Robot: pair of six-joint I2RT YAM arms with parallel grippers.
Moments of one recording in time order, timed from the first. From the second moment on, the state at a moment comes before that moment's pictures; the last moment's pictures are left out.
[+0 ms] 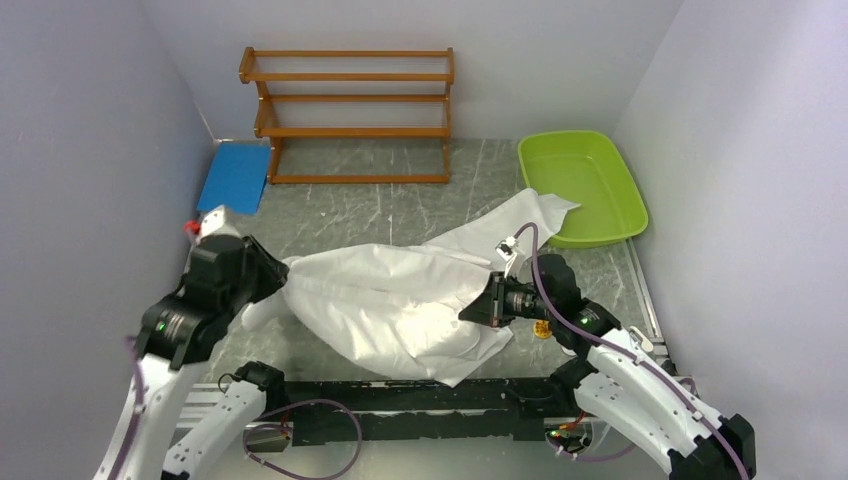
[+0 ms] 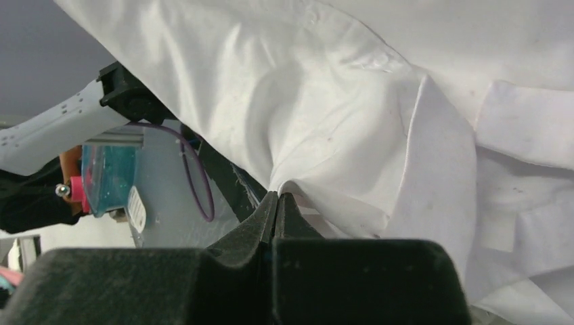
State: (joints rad) left arm -0.32 0.74 1.05 -0.99 -0.20 -0.72; right arm 0.55 0.68 0.47 -0.31 -0.56 0.65
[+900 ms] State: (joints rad) left arm -0.74 1.81 1.59 -0.77 0.02 -0.35; right arm 0.55 0.41 0.08 -0.21 -0.65 0.81
